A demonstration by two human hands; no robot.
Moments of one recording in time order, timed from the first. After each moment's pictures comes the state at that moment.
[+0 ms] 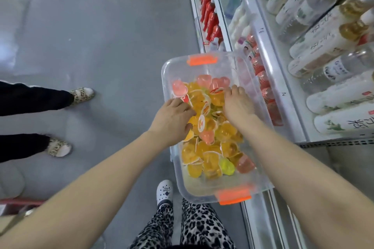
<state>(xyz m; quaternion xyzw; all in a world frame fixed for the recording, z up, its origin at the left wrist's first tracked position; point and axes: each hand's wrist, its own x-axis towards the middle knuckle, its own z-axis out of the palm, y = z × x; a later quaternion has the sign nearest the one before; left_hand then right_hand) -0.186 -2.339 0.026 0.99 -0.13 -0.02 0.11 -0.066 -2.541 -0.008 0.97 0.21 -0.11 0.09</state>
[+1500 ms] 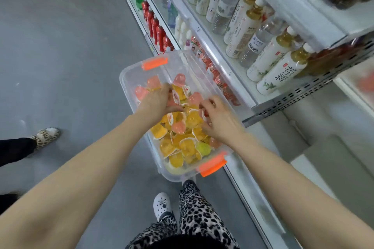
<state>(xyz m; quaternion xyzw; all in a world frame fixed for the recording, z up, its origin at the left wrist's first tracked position) -0.154 -2.381 0.067 0.96 -0.09 -0.10 0.25 -0.199 -2.603 0.062 0.97 0.18 -0.02 -0.13</state>
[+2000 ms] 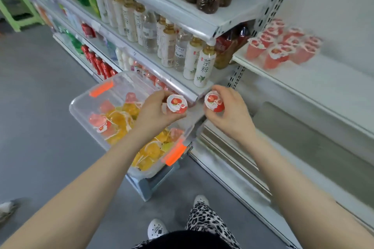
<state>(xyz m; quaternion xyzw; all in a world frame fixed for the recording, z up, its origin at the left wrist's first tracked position) -0.243 -2.486 0.148 0.85 -0.24 -0.04 0.46 -0.328 -2.697 0.162 0.95 -0.07 0.17 -0.25</state>
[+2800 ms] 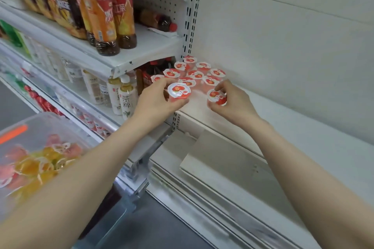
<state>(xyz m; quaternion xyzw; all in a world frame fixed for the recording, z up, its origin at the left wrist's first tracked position) -0.280 -2.750 0.256 0.82 -0.32 0.03 0.47 -0.379 -2.961 0.264 0.95 -0.17 0.17 -0.21</state>
